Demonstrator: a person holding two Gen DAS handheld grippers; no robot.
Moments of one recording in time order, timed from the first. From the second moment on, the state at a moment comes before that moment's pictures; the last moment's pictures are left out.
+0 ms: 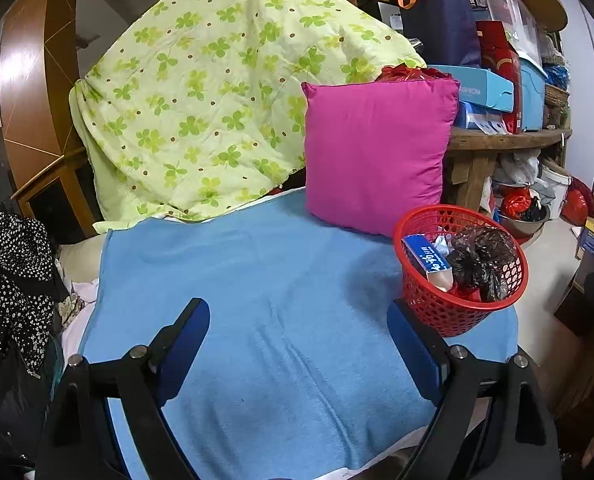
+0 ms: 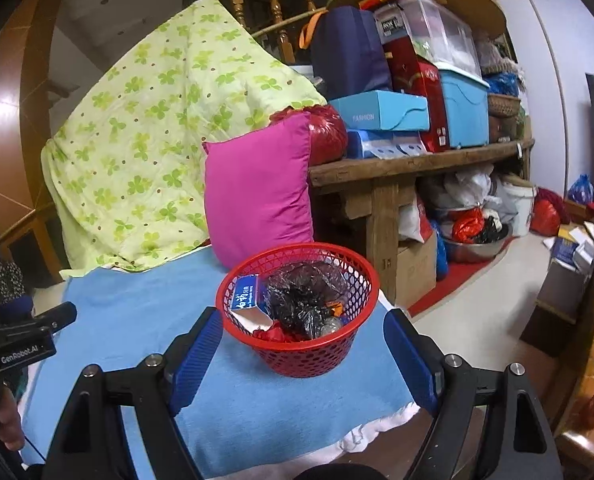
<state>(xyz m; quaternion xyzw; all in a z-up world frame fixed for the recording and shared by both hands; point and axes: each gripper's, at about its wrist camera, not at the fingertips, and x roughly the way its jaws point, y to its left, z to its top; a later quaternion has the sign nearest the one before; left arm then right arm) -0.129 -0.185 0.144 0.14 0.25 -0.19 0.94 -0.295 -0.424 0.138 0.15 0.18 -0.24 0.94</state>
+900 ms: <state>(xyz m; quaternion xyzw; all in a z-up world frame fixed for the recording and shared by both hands) -0.130 -0.194 0.140 0.16 0.26 -0.21 0.93 -0.289 -0.410 0.148 0.14 0.17 -0.23 0.95</state>
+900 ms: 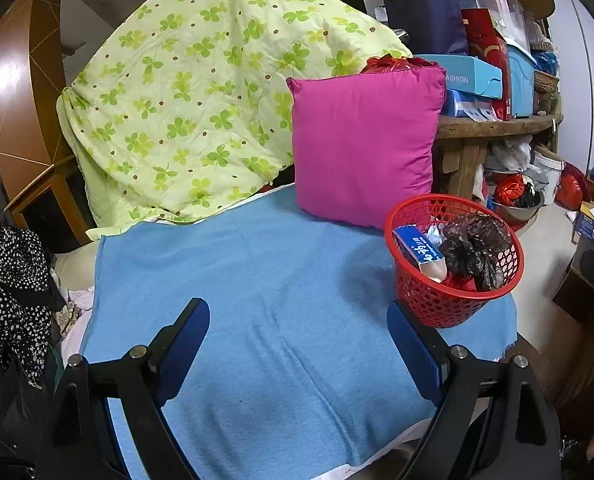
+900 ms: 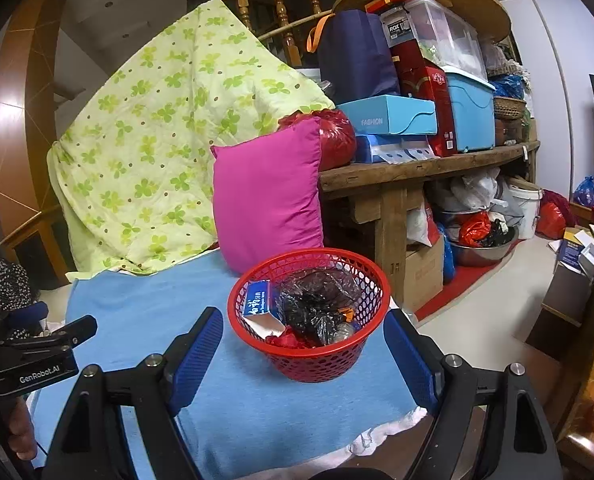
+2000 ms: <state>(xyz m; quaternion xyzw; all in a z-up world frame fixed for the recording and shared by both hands) -0.100 -0.202 0.105 0.17 0.35 -0.21 0.90 -0.264 -0.412 0.135 0.16 0.20 -0.23 0.94</state>
